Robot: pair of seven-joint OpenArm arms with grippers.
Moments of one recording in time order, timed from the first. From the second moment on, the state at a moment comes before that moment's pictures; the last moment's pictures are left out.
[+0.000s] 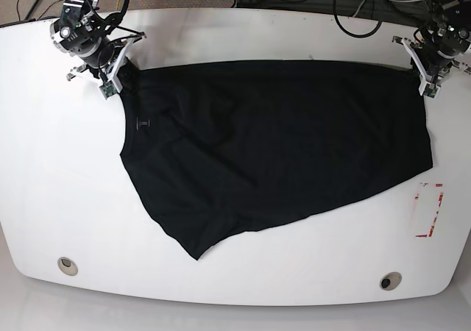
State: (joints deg) left arm 22.4 -14.1 -35.9 106.4 -6.7 -42.2 57.0; right arm -24.1 11.7 23.0 106.3 9.8 40.8 -49.9
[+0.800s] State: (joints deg) left arm 28.8 -14.1 -35.9 106.4 -6.9 -42.2 57.0; right arm -29.7 11.7 23.3 109.1 9.3 40.5 -50.0
